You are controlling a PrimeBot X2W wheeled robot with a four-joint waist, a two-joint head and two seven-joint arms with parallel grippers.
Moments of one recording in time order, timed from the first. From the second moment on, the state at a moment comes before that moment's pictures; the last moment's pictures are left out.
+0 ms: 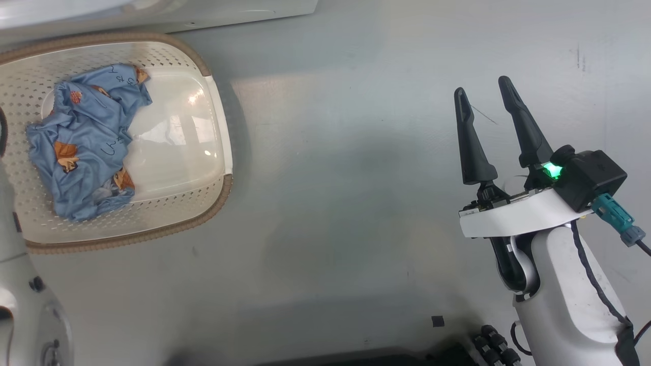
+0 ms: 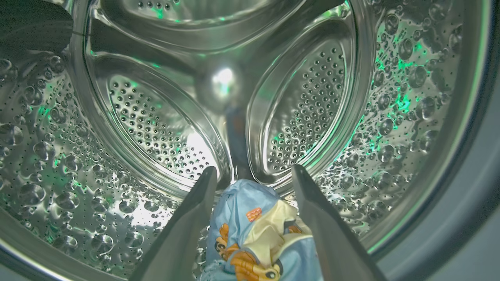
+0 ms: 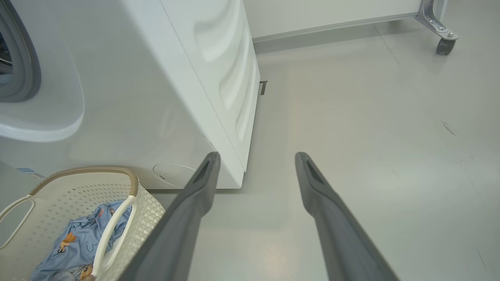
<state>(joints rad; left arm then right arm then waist) -1.09 0.14 0.15 0.42 -0.21 -0.10 -0.27 -0.34 -0.05 0.22 0.07 0.32 0.12 -0.26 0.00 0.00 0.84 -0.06</state>
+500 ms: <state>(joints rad) -0.87 0.07 0.20 0.21 -0.24 -0.12 -0.27 -0.34 -0.06 0.21 0.07 0.31 0.12 -0.26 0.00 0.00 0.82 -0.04</state>
